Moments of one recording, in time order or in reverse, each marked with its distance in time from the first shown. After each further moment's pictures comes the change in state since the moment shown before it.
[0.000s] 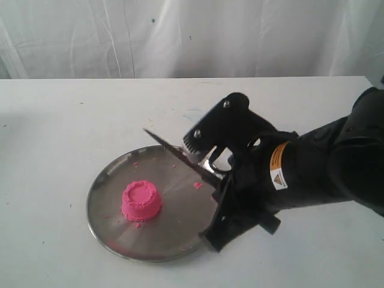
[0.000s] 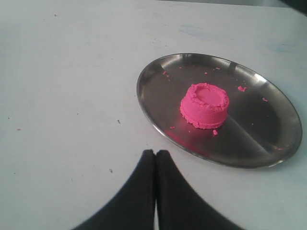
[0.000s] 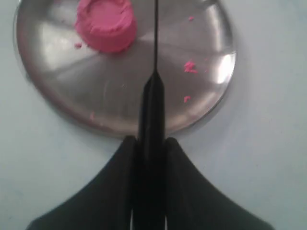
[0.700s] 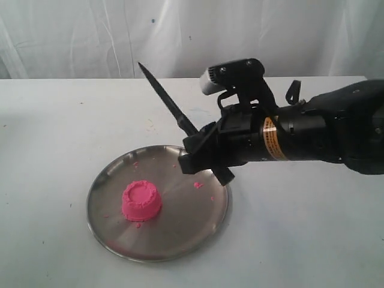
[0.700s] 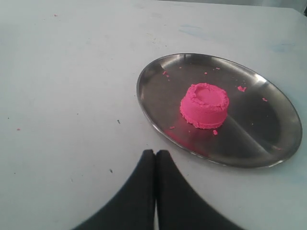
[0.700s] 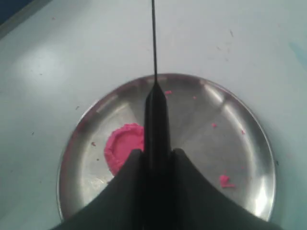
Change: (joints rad) left arm 0.000 0.000 0.000 0.000 0.000 0.000; right arm -0.260 0.160 -0.009 -1.515 -0.818 1.662
